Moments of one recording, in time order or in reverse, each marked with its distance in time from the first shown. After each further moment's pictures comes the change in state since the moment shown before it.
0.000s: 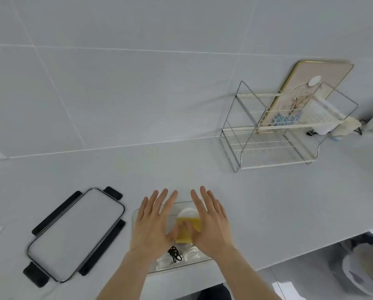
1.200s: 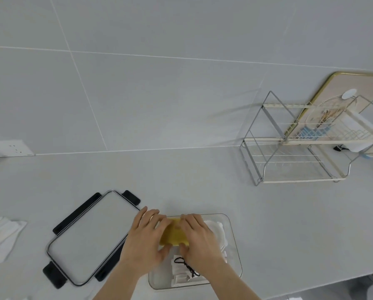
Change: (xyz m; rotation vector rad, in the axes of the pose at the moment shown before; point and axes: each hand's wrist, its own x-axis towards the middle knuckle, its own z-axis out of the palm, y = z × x) left_hand -0.014 -0.061 -0.024 0.150 -0.051 0.097; right_hand 0.027 -0.057 0.034 0.056 -0.168 -0.277
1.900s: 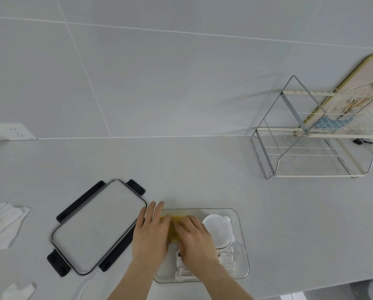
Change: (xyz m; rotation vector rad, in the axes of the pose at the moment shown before) left_hand 0.006 0.012 0.016 0.105 -0.231 -0.333; right_hand 0.006 -0.007 0.038 -0.061 -0.025 -0.029
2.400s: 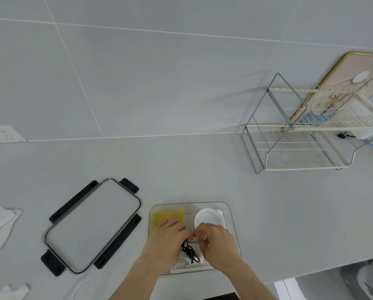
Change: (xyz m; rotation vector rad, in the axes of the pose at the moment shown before) left_hand -0.009 0.030 0.000 -0.115 -0.052 0.481; right_hand -0.041 0.040 -0.031 0.216 -0.130 0.383
